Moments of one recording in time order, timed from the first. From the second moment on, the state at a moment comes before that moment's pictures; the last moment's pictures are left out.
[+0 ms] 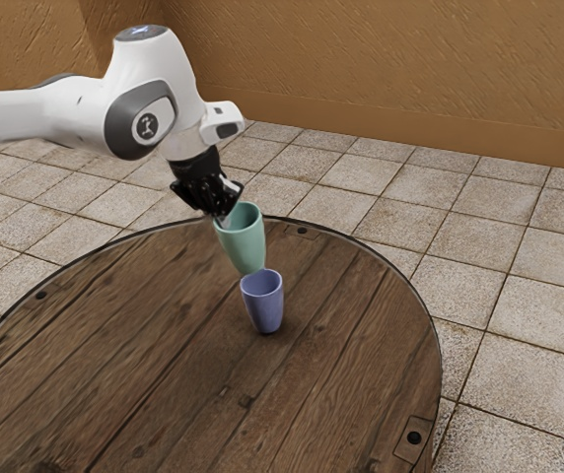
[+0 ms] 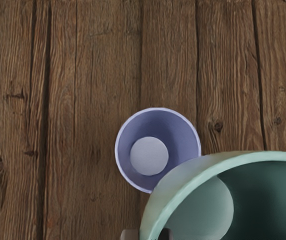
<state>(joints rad) -0.17 0.07 0.07 -1.85 -0.05 2.09 -0.12</state>
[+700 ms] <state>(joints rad) -0.15 0.27 0.08 -1.64 -0.07 1.96 -0.12</state>
